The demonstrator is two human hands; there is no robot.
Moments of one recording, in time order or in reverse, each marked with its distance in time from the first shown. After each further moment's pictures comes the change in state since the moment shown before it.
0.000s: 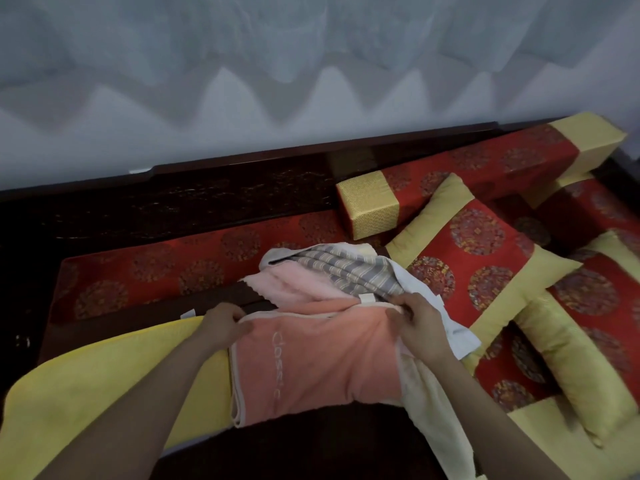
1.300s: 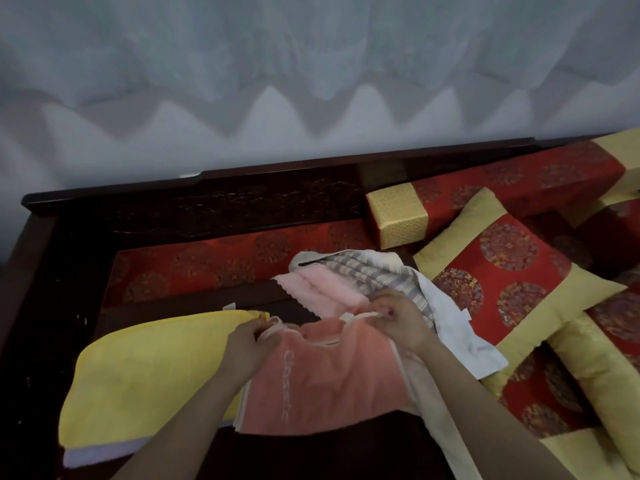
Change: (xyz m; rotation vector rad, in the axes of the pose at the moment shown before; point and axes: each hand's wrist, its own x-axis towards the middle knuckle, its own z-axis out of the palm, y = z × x) left_hand -0.074 -0.005 0.016 -0.346 0.223 0.037; right_hand 0.020 -0.029 0.040 0.079 -0.307 -0.174
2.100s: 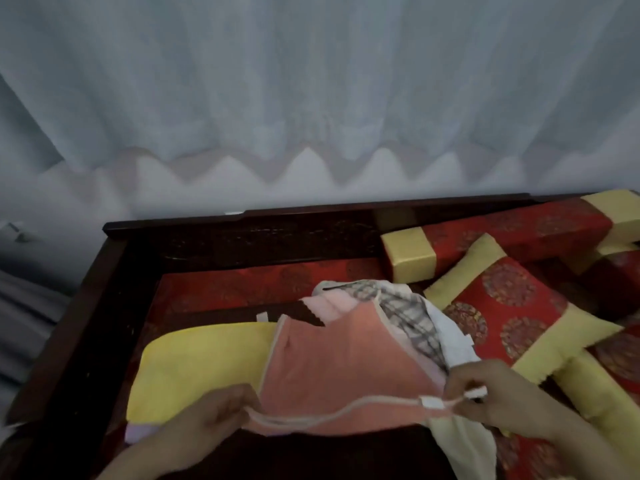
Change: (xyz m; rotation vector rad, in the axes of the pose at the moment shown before) left_hand -0.146 -0.016 -0.107 -0.012 -0.355 0.234; right_hand -0.150 -0.082 -0.113 -0.209 -0.374 -0.184
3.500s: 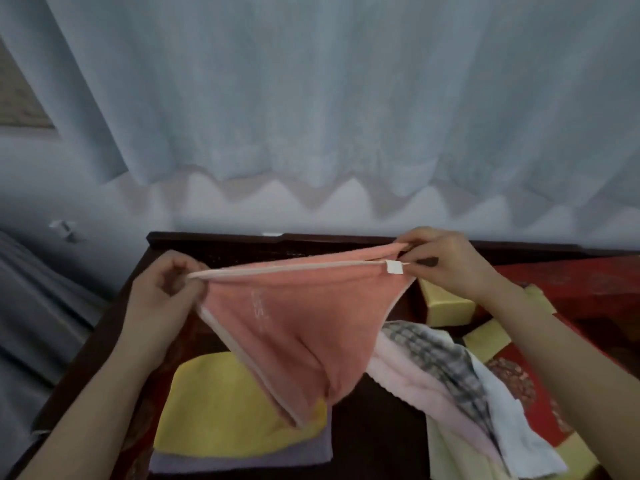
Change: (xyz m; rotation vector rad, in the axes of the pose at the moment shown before) left_hand 0.009 0.055 -0.156 -0.270 0.972 0.287; right_hand 0.209 -0.126 -0.090 -0.436 0.389 -0.567
